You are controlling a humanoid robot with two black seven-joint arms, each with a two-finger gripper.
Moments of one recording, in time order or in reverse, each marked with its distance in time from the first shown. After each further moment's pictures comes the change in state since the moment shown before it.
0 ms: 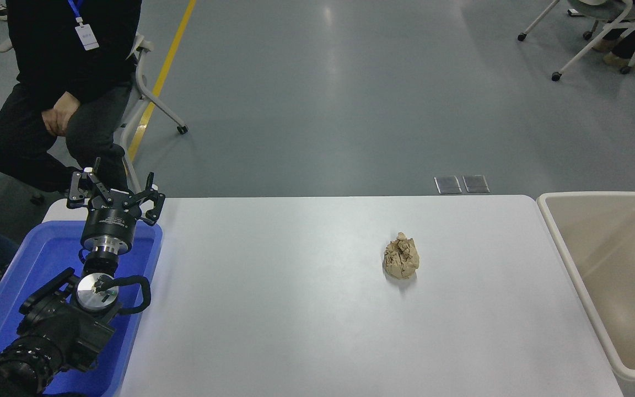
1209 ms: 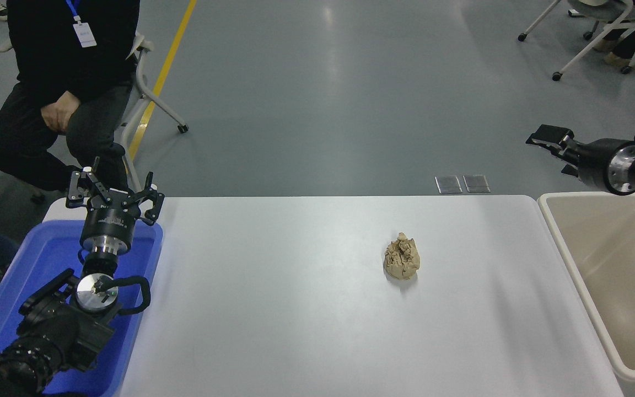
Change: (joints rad) left arm -0.001 0.001 -0.001 0.000 0.001 -0.001 0.000; right arm 0.770 -0.198 -0.424 0.812 -0.618 0.156 0.000
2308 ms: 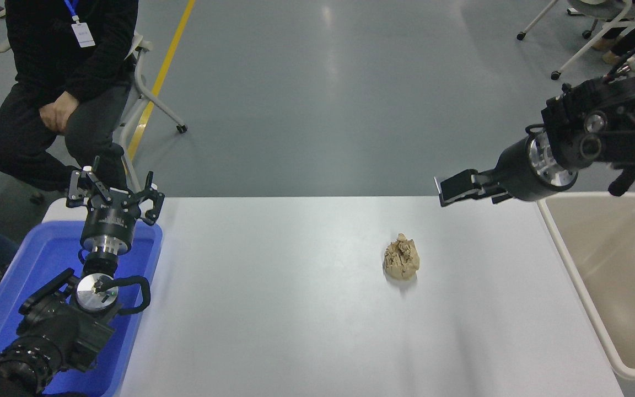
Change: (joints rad) left arm 0.000 0.000 0.000 0.000 0.000 0.000 0.000; right arm 0.640 0.345 -0.460 0.428 0.053 0.382 0.010
